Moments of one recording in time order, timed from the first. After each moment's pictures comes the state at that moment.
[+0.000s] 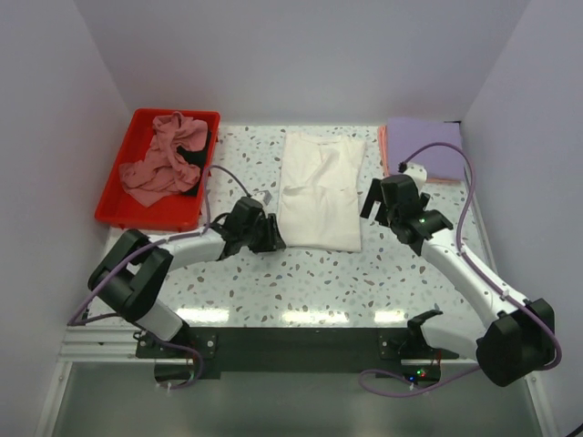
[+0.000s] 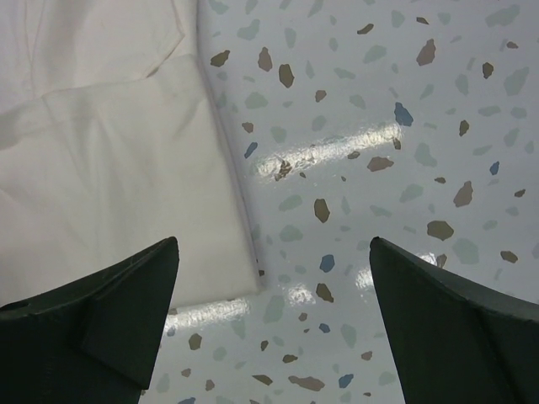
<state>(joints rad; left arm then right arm) -0.60 1.55 0.71 0.04 0.16 -0.65 0.40 1.15 0.89 -0.50 0.43 0.56</state>
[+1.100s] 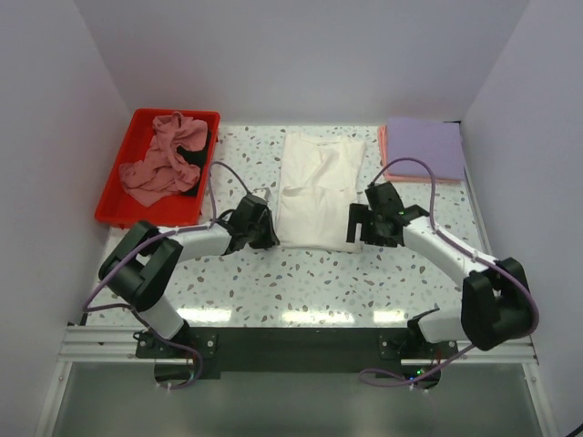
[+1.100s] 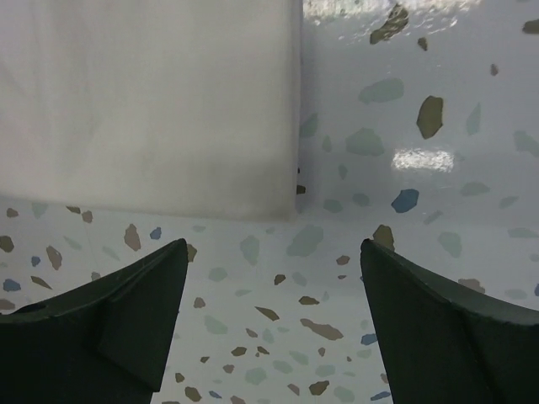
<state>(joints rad) -0.60 1.65 0.77 0.02 0.06 -0.65 0.40 1.34 0.85 -0.55 0.10 0.48</state>
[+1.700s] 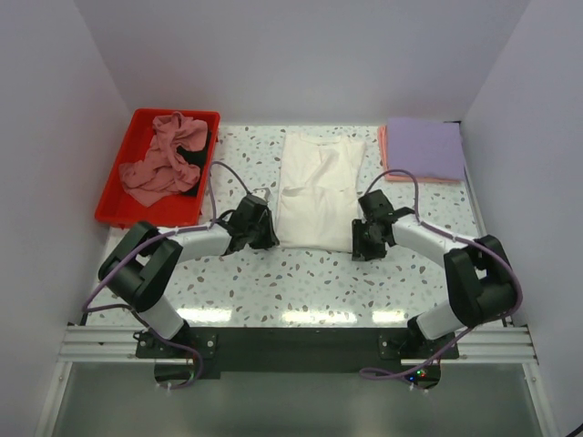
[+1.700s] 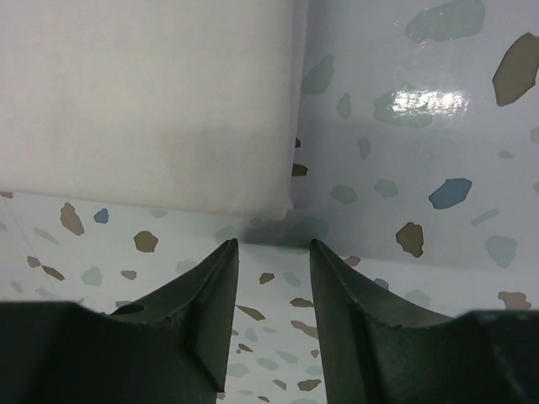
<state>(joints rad) -0.60 1.64 0.76 0.02 0.05 -0.65 0.40 1.50 0.81 -0.55 -0.02 0.44</state>
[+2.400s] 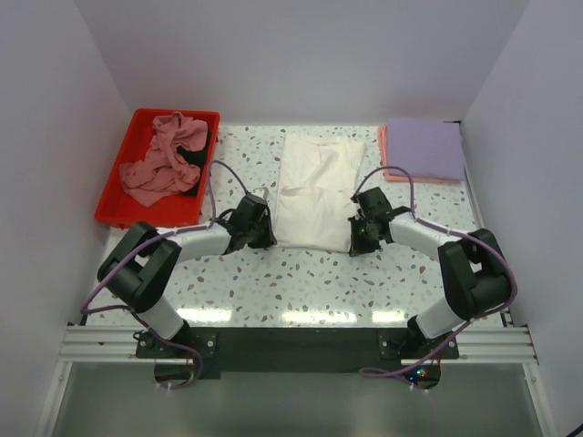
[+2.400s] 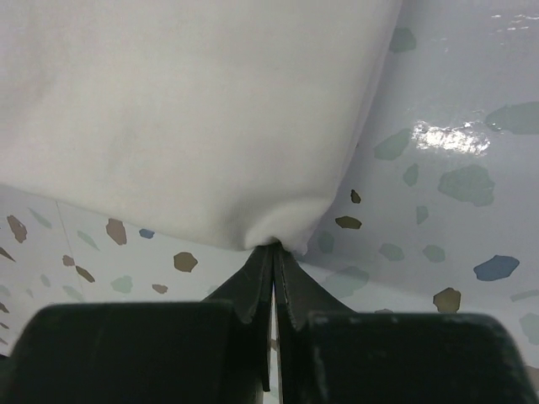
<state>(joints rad) -0.60 1.64 0.77 -0.02 0.01 -0.65 0.40 1.56 0.82 -0.43 -0.11 0.35</state>
